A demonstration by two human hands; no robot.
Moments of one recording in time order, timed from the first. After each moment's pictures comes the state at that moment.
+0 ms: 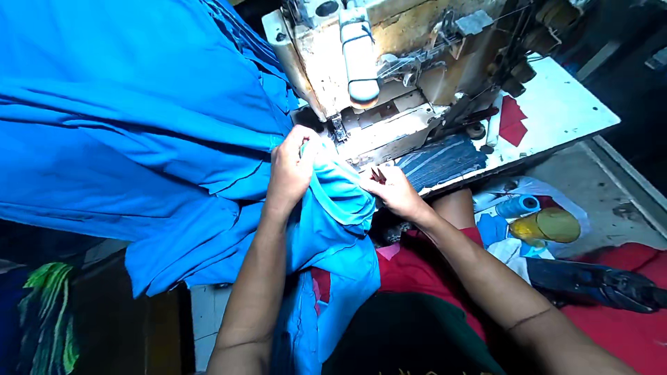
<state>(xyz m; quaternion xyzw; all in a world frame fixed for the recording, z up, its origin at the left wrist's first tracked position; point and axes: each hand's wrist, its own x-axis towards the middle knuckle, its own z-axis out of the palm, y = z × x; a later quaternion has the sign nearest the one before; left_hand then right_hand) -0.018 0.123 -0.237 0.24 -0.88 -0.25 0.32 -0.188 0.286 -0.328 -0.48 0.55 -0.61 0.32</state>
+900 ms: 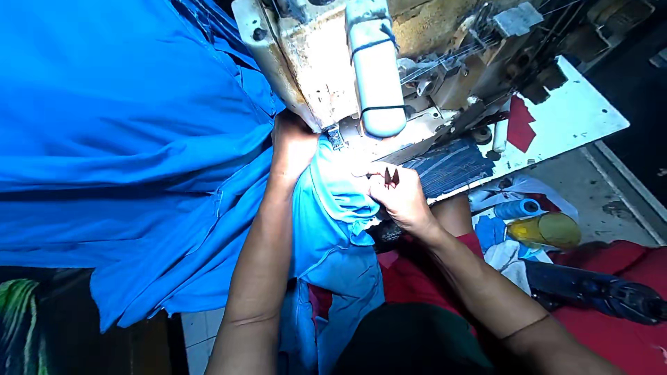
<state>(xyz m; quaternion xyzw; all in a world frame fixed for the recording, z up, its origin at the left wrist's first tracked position) -0.092 0.045 -0.268 0.30 -0.87 -0.20 0.35 -0.184 0.275 -0.308 -0.40 0.53 -0.70 0.28</state>
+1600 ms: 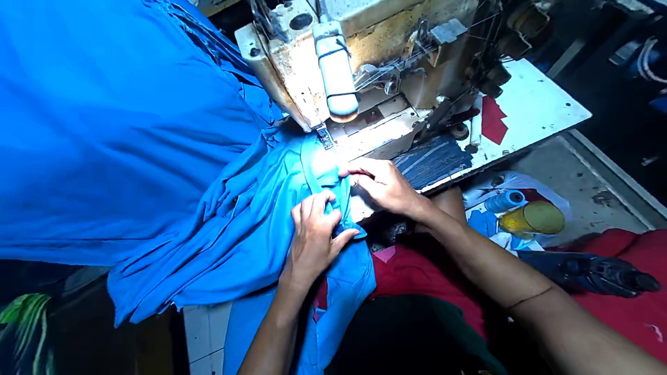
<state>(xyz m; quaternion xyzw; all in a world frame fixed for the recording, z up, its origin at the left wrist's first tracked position) 0.018 0.205 -0.310 0.19 -0.96 -0.06 0.19 -0.202 0.285 -0.296 -0.61 0.58 -0.52 0.17</state>
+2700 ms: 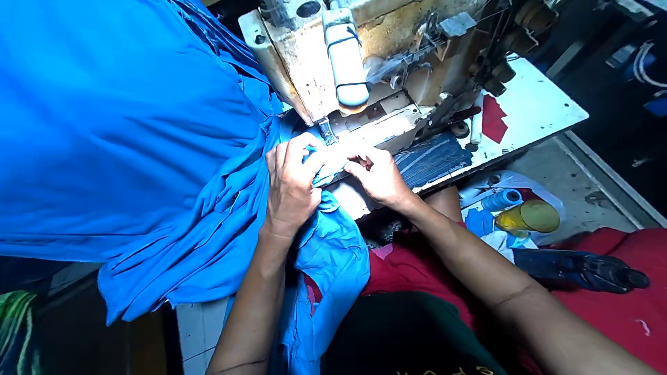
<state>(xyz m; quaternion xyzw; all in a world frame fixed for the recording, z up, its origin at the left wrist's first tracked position) -0.017 0.147 -0.247 0.12 -0.95 0.01 0.30 -0.183 0.281 -0.297 -0.51 0.58 -0.61 0.17</state>
